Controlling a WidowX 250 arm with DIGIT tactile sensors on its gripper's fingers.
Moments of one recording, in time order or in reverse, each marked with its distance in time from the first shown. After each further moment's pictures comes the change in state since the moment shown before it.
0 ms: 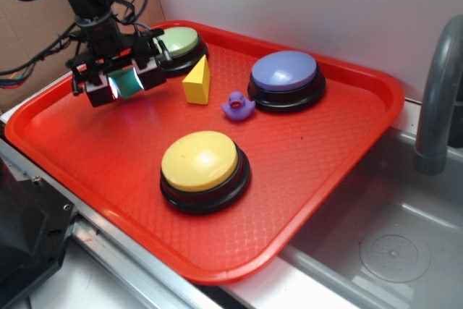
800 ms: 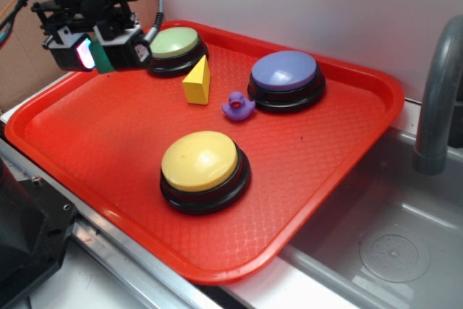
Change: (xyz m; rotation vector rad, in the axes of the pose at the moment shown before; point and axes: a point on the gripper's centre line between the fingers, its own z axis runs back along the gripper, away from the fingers) arm -0.081 -0.003 0.097 -0.053 0.208 -0.657
